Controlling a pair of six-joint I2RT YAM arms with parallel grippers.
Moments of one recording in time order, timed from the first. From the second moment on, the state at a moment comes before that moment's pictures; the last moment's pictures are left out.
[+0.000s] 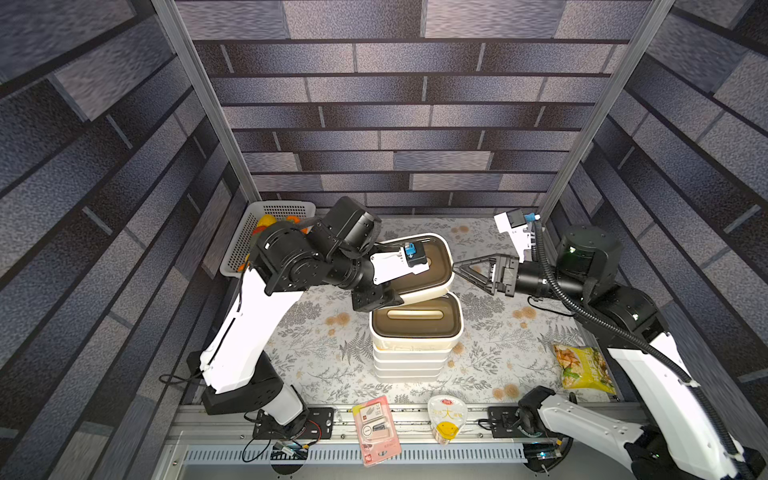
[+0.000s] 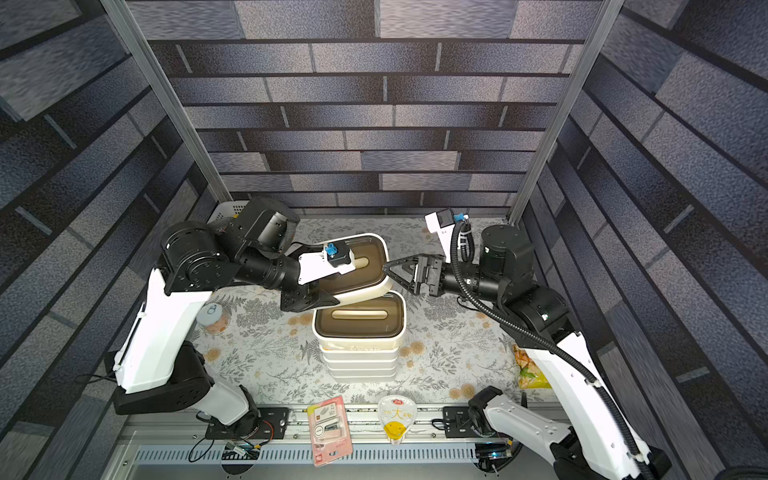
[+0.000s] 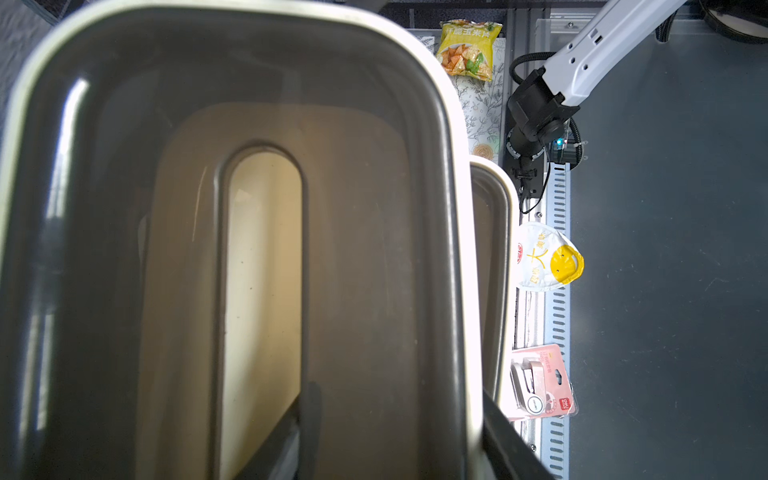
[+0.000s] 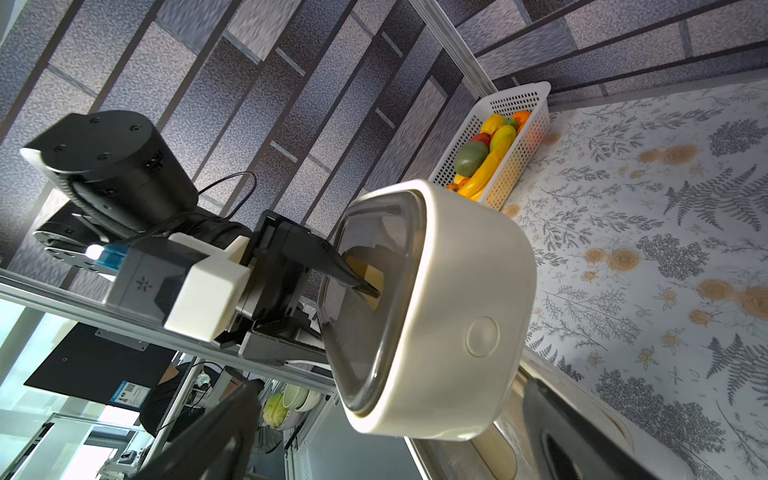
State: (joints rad) left arm -0.89 1.58 2.38 -1.67 0.28 0.51; right arm 0.57 0.99 1.49 -0.77 -0.65 0.66
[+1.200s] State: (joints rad) left arm -1.00 1.60 2.32 -1.67 0.29 0.48; right arm 0.57 0.93 1.44 -0.90 -0.73 0.65
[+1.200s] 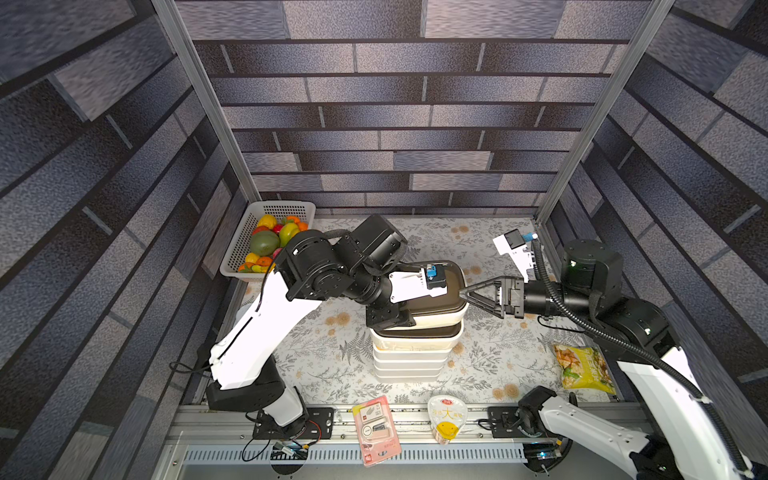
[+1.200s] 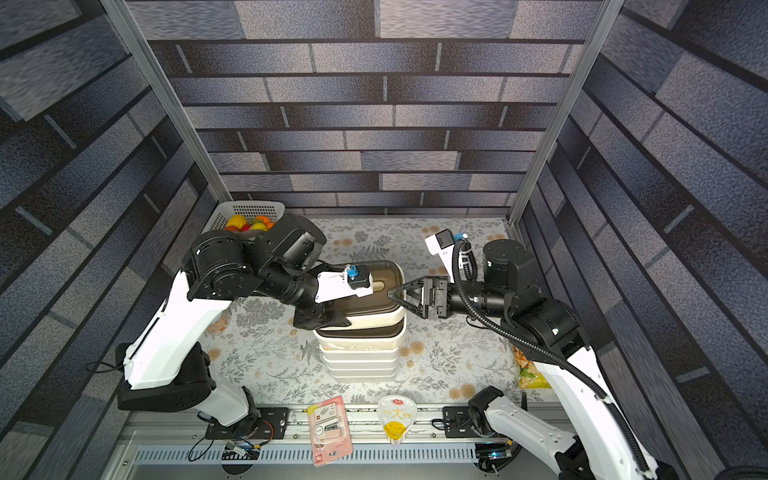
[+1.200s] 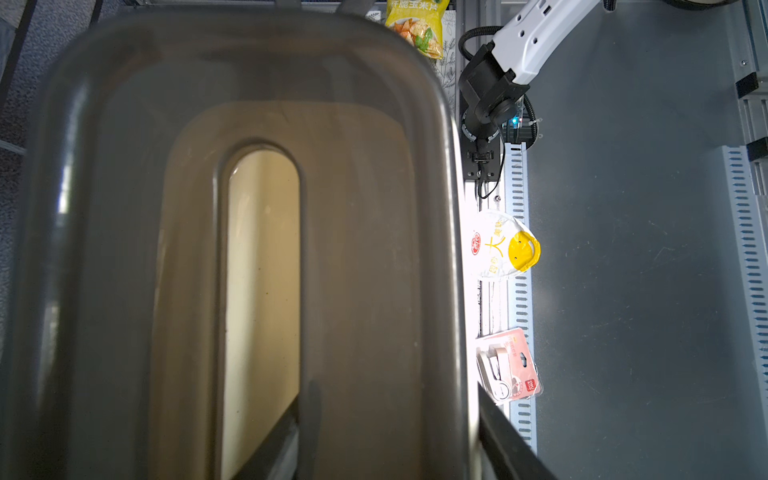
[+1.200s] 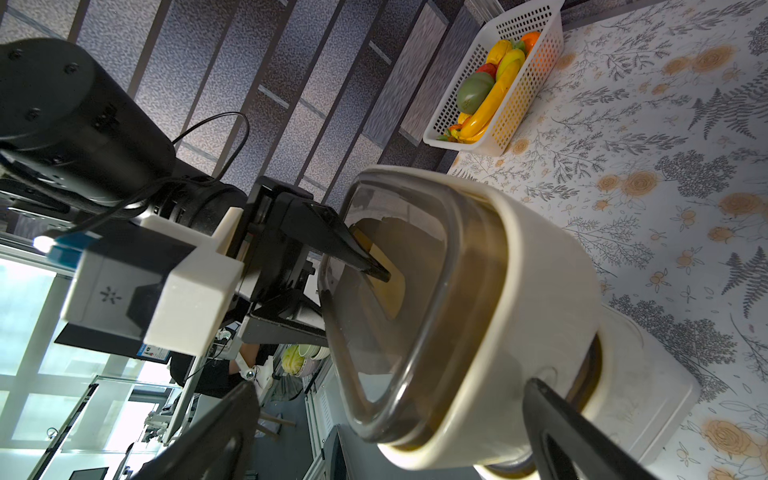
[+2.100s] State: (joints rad) left arm -1.02 1.61 2.29 -1.67 0.29 0.48; right arm 0.57 0.91 1.41 -0.91 -0.74 0.65
